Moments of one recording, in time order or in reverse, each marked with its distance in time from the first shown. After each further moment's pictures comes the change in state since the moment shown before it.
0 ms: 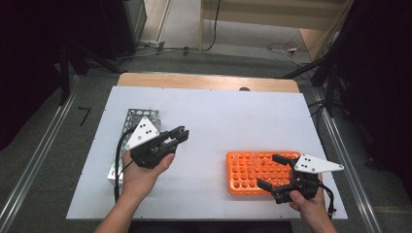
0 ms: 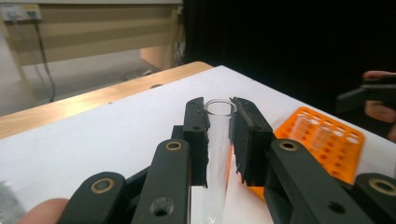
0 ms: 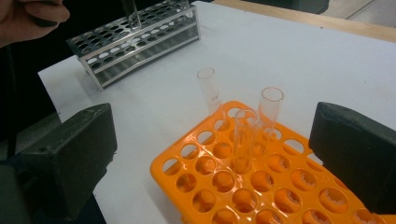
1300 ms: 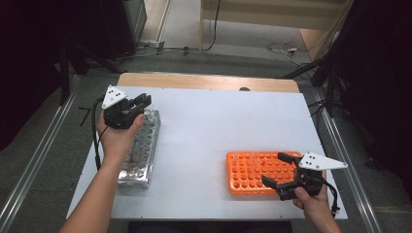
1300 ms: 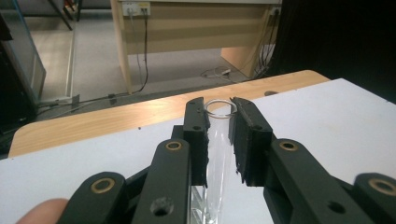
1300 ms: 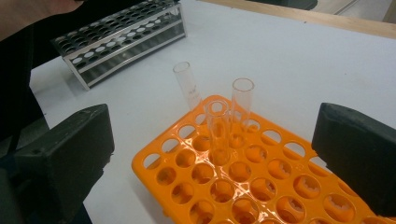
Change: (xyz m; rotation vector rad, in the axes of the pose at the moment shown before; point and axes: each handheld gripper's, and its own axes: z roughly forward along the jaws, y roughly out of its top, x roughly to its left) left arm 0.114 0.005 0.013 0.007 0.316 -0.065; right arm -0.013 -0.003 -0.004 0.005 -0.033 0.020
